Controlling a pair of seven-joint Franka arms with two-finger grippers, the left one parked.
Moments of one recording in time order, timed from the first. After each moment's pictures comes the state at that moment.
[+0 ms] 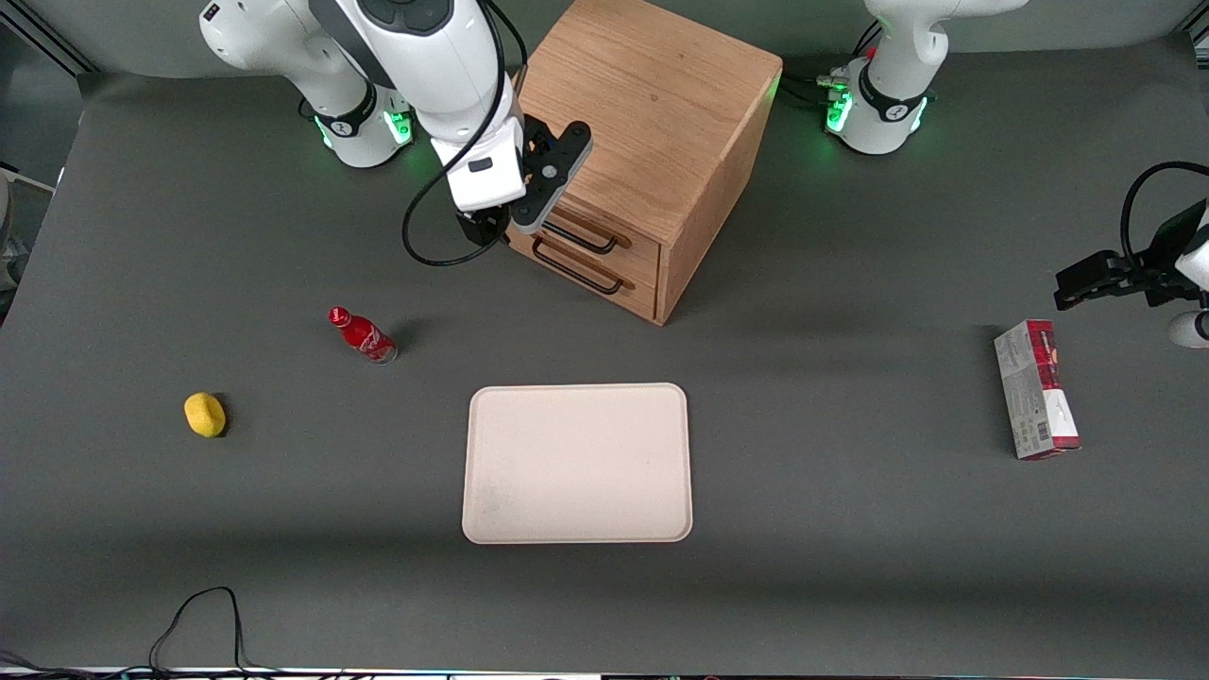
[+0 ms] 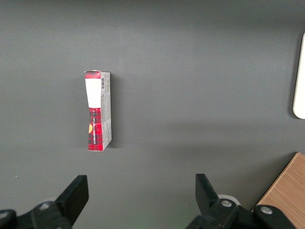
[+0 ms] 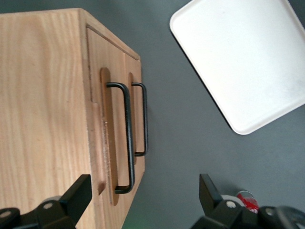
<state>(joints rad) 0.80 0.19 -0.10 -1.51 0.15 1.64 -0.30</state>
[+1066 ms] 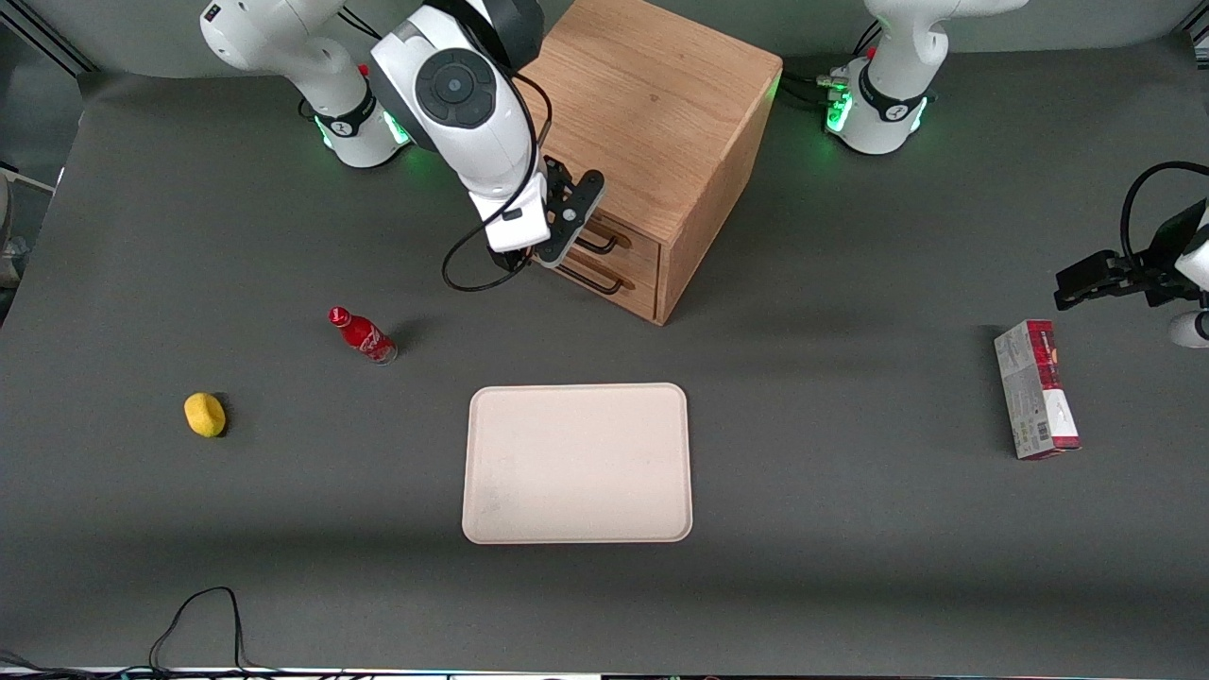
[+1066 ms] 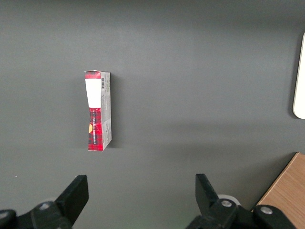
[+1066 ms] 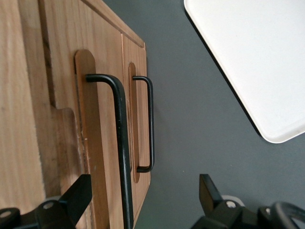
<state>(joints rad) 0.83 0.20 -0.10 -1.76 0.17 1.86 -0.31</state>
